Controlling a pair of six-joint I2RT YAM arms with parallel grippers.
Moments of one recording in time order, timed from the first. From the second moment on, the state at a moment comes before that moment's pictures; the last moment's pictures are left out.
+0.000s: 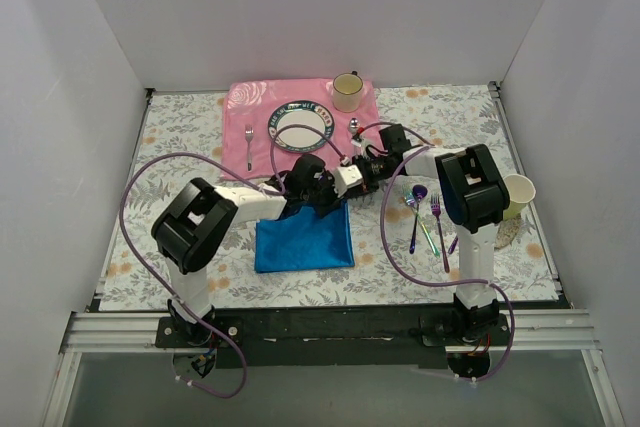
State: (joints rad) left arm -0.71 1.87 1.01 0.18 0.33 0.34; right arm 0.36 2.12 1.28 -0.20 -0.94 0.19
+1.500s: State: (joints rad) left arm -0.71 1.57 0.80 -0.21 0.36 0.26; right arm 0.43 2.04 1.26 -0.40 -0.91 0.00
